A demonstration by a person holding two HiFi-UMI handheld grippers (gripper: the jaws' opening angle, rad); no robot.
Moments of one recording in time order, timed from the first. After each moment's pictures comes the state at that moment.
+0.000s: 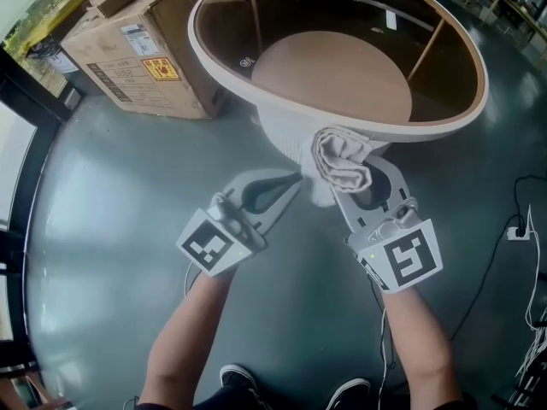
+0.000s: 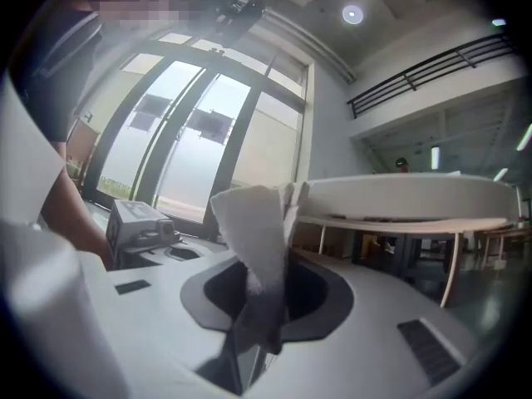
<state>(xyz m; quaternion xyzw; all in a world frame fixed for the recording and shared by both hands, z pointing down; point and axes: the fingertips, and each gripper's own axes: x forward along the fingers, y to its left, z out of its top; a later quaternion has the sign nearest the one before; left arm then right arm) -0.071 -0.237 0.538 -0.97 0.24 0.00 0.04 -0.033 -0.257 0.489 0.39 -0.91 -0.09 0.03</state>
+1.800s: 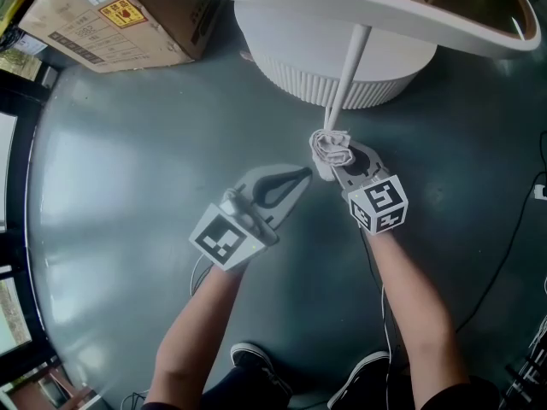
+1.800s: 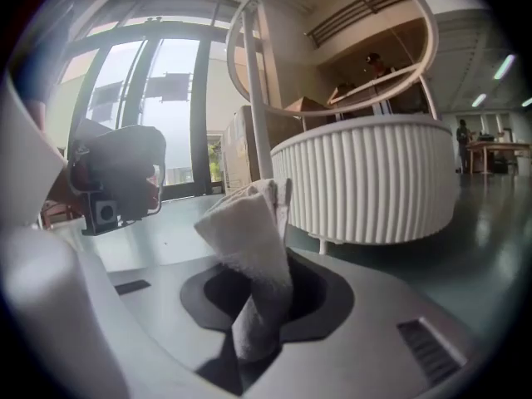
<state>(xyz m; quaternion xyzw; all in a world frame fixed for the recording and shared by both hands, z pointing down) -0.067 -0.201 0.689 -0.97 0.23 -0.04 -0.08 -0.018 -0.269 0.804 0.42 -0.89 0.12 0.13</state>
